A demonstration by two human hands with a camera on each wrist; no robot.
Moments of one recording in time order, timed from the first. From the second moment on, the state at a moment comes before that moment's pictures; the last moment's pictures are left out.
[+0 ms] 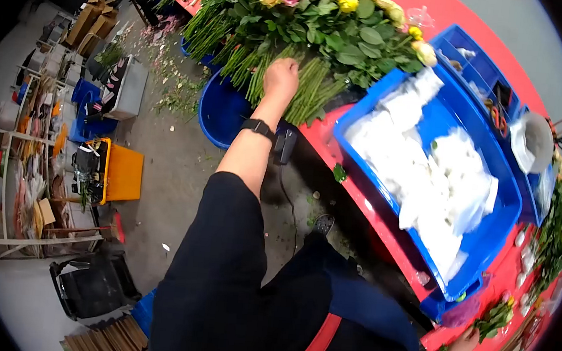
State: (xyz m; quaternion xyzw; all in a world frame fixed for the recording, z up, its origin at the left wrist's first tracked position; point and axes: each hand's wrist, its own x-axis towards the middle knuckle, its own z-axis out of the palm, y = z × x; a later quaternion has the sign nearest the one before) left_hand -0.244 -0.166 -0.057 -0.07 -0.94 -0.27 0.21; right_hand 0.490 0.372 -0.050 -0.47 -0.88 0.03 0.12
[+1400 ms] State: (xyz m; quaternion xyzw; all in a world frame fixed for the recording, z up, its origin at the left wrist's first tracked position) left_hand 0.019 -0.138 0.159 -0.32 -0.88 -0.21 -0.26; right_hand 0.079 0.078 0.029 0.17 -0.91 0.35 0.15
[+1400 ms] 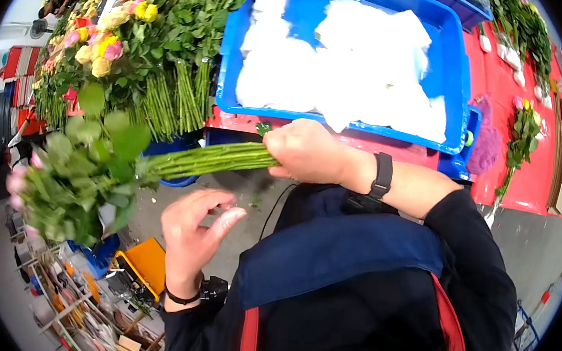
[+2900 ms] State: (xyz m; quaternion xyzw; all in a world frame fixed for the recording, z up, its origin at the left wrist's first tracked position) left_hand 0.032 0.073 0.048 -0.19 -0.84 -0.35 -0.37; right_hand 0.160 0.246 0.032 -0.23 -0.71 0.63 0.20
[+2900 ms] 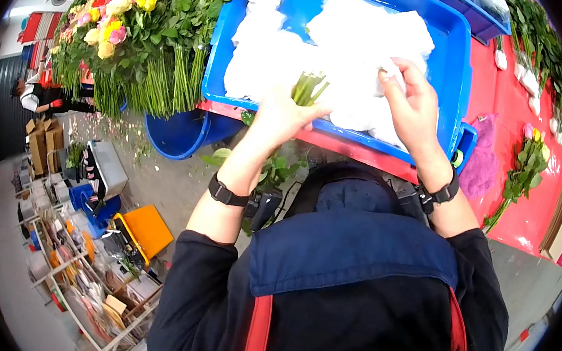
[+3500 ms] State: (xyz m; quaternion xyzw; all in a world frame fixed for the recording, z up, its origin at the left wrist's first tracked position) left_hand 0.048 0.051 0.023 -0.11 -0.52 -0.62 -0.58; right_hand 0.137 0.206 0.000 -0.13 -0.51 0.85 0.05
